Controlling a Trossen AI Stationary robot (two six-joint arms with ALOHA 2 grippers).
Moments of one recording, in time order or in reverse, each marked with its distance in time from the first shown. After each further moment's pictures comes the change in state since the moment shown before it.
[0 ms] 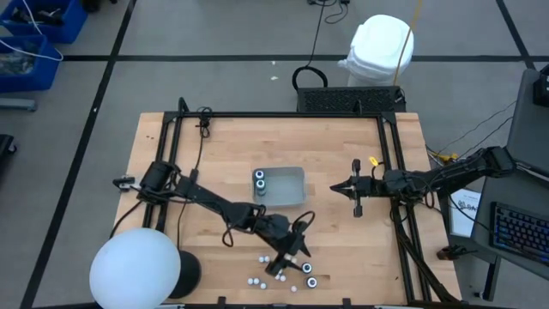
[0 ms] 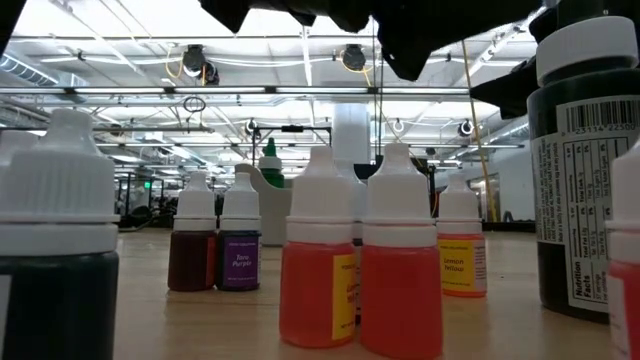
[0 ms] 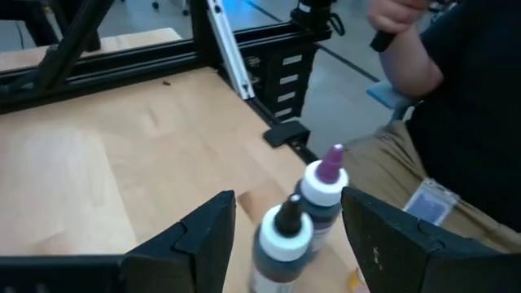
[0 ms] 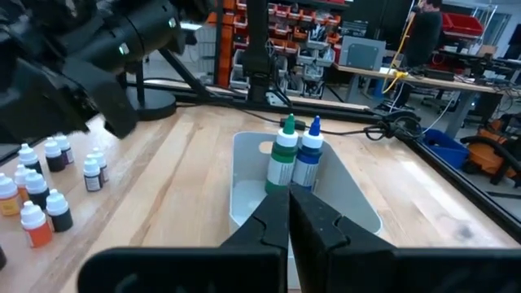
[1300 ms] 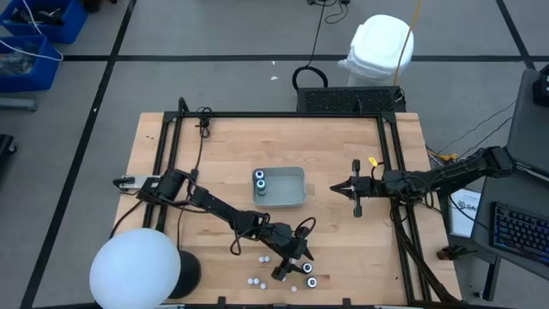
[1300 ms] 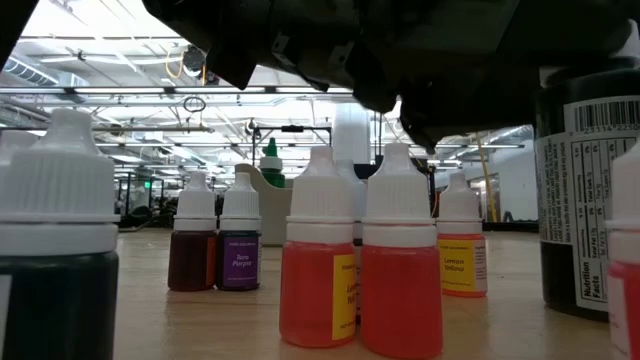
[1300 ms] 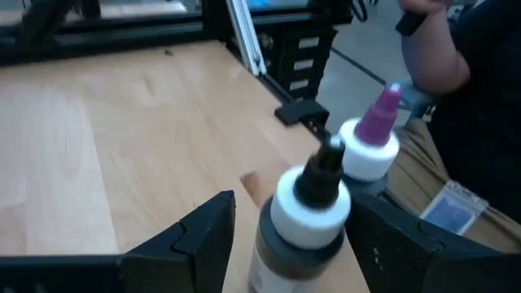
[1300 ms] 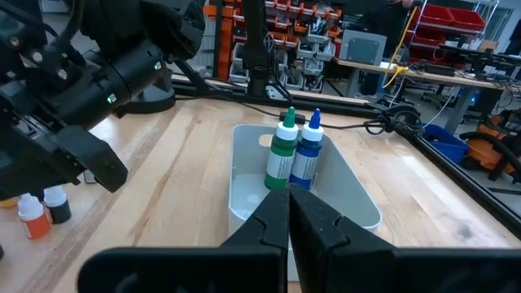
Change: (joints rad) left arm -0.019 0.148 -0.001 0.175 -0.050 -0.061; right arm 0.000 0.002 0.000 -0.015 0.002 -0.001
